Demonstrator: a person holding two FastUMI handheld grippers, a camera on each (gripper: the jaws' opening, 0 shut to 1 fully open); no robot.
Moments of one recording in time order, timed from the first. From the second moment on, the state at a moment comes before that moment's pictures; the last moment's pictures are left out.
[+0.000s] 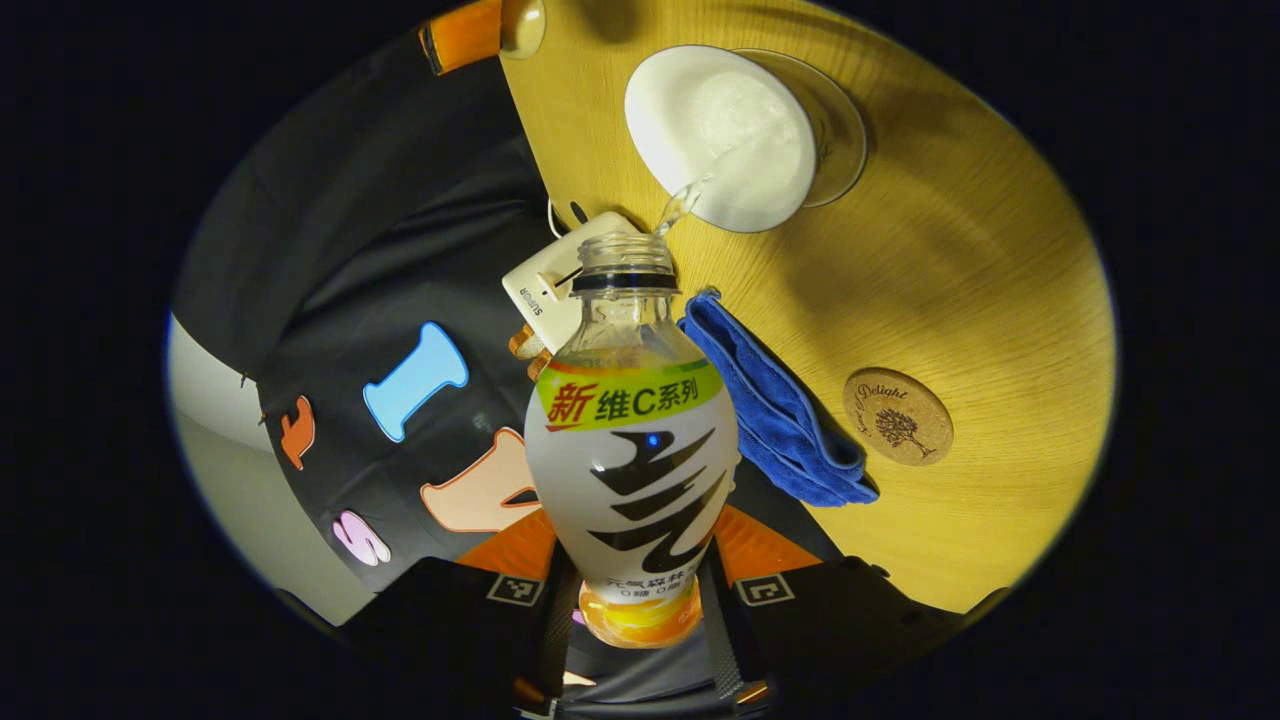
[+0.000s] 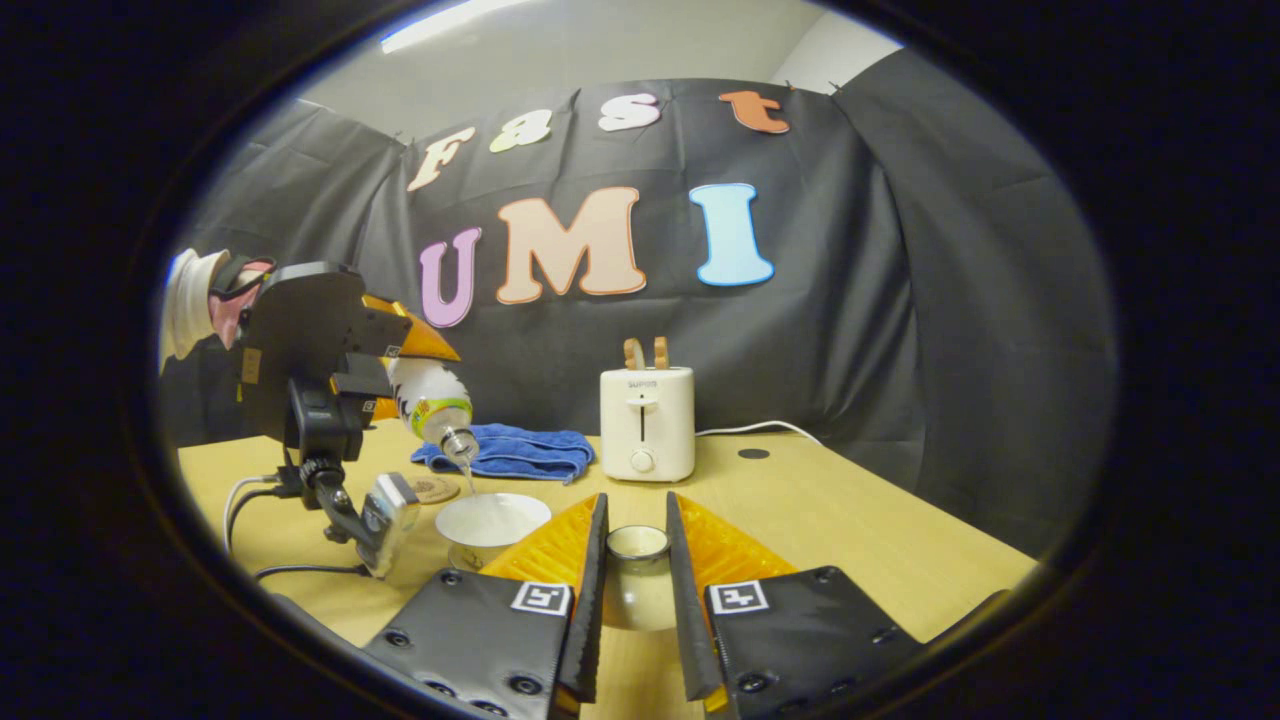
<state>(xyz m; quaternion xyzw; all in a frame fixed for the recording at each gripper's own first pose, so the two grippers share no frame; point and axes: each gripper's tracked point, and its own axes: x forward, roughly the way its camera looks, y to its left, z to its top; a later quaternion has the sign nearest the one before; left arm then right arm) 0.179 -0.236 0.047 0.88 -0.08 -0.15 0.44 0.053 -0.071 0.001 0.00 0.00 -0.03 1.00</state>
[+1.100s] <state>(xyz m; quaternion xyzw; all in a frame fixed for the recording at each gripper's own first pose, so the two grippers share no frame) 0.171 -0.180 0.012 0.27 0.02 -0.17 0.95 0.053 -0.072 0.001 0.00 0.00 -0.03 1.00</state>
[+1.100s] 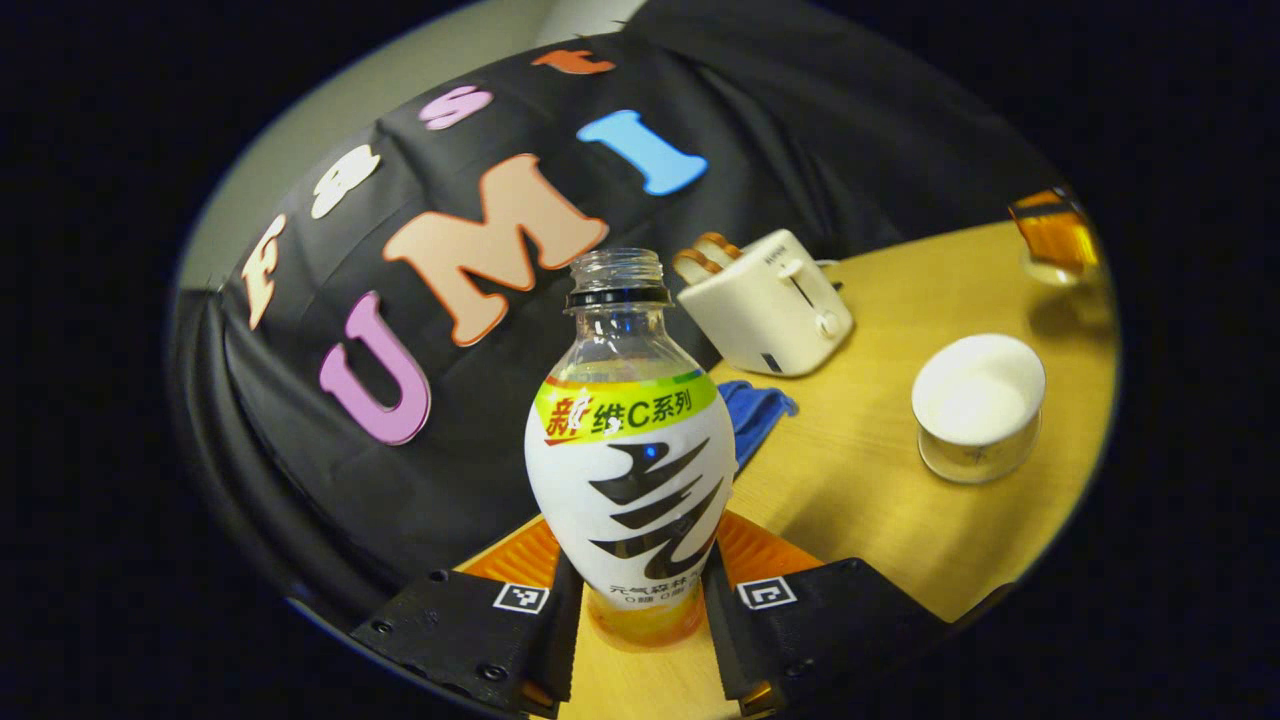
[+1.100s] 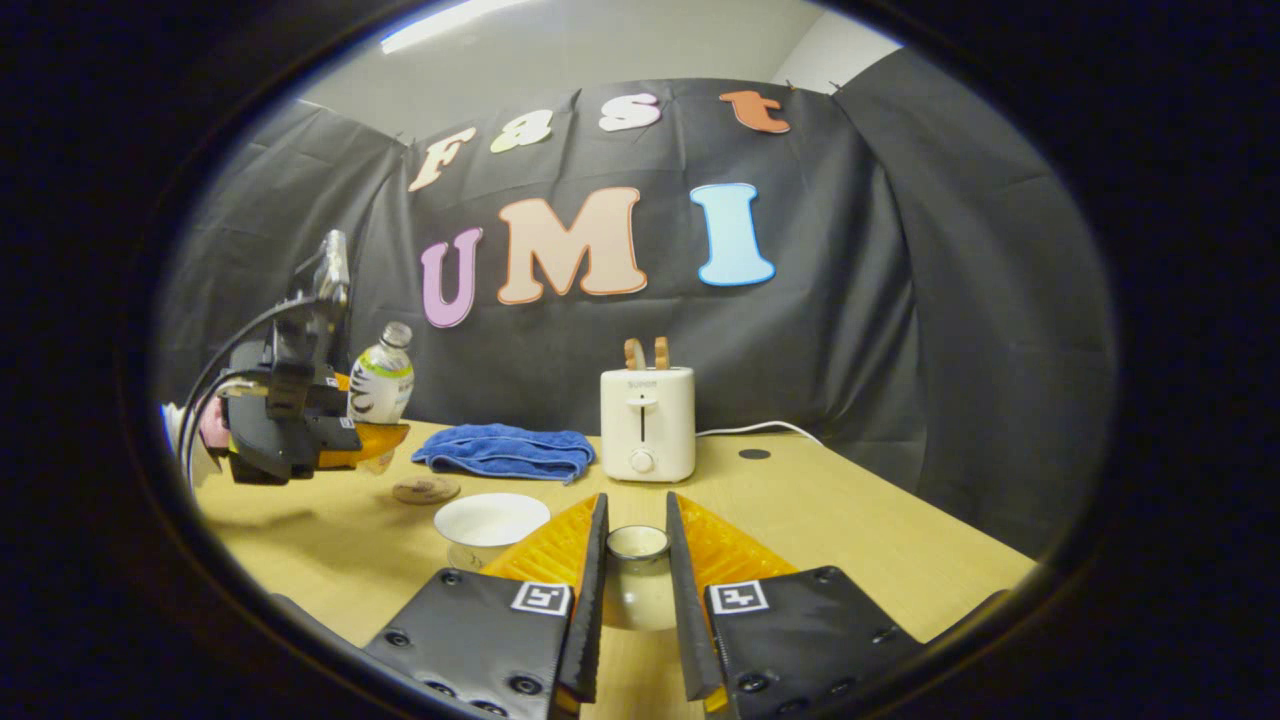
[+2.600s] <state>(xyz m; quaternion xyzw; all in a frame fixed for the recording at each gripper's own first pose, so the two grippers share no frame) 0.212 -0.187 -0.015 -0.02 0.04 -0.15 0.99 0.053 -0.074 0.002 0.00 0.00 -0.03 1.00</state>
